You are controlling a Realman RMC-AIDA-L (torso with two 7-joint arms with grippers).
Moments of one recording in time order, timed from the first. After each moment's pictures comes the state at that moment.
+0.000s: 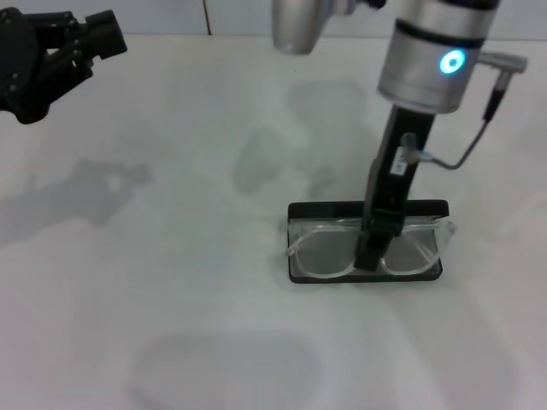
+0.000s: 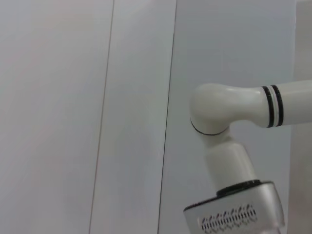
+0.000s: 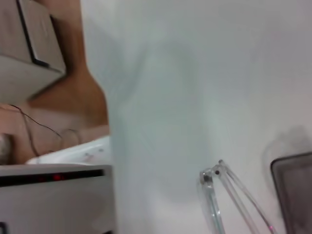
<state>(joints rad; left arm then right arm) -0.41 -1.92 0.82 0.80 1.41 1.82 -1.43 1.68 2.03 -2.82 0.14 -0.82 -1.70 2.02</state>
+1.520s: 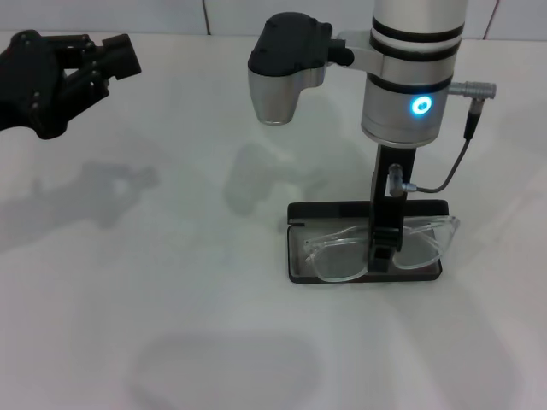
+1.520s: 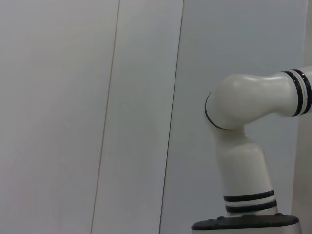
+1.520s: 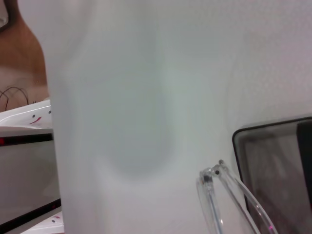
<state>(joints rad) -0.42 -1.93 0.82 0.76 1.46 1.80 -1.41 1.68 2.03 -2.82 -0.07 -1.01 -1.51 2.16</state>
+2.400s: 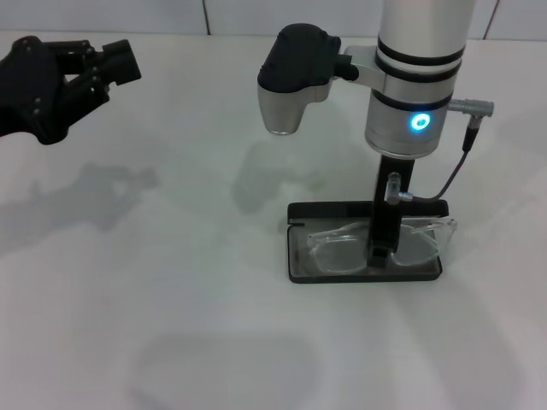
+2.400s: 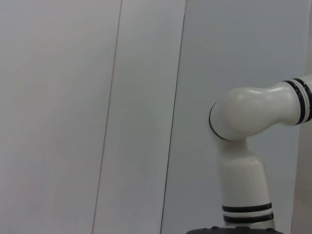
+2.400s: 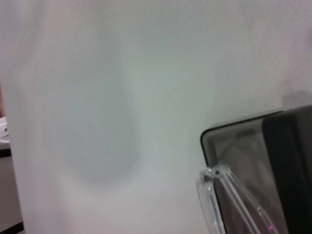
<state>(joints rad) -0.41 -1.93 0.82 0.75 1.46 1.79 -1.40 1.63 2.03 -2.82 -0.11 -1.06 -1.40 2.22</state>
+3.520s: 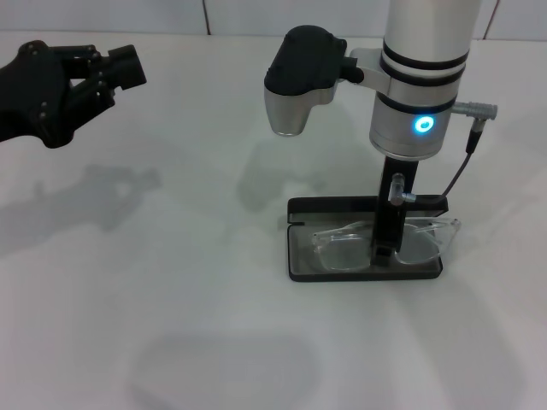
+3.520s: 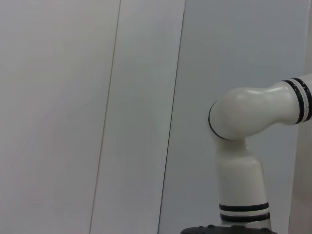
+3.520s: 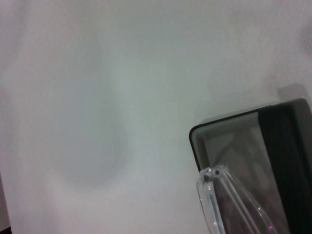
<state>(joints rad) -0.42 -1.93 0.82 0.73 1.47 1.79 -1.39 1.61 2.03 -2.82 -0.11 -1.07 -1.38 2.23</state>
